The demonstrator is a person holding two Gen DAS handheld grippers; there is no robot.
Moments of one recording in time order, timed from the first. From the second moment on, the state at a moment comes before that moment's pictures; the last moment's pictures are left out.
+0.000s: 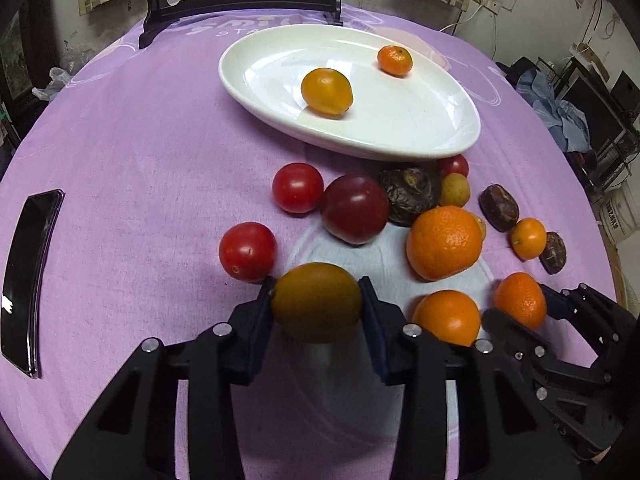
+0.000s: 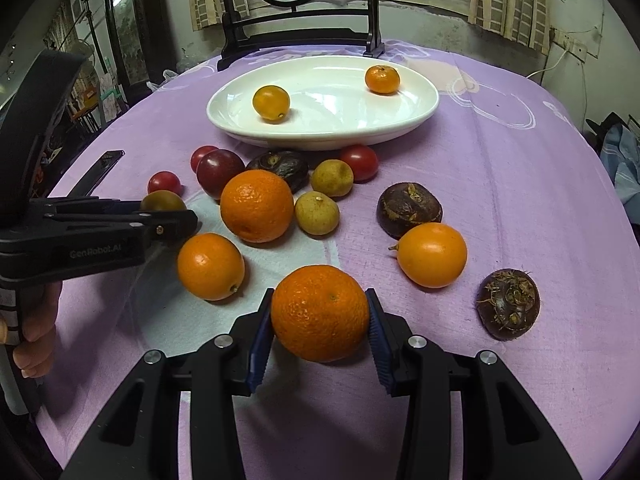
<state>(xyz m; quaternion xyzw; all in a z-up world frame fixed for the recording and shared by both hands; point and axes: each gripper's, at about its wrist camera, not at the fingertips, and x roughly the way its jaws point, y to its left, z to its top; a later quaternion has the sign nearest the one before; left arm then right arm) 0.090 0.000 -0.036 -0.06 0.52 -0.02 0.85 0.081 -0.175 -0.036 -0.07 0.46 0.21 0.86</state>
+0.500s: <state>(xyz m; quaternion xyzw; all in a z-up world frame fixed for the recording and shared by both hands) 0.057 0.019 -0.005 -0.06 0.48 -0.04 0.87 0.080 -0.183 -0.023 -0.05 0.43 0.22 0.88</state>
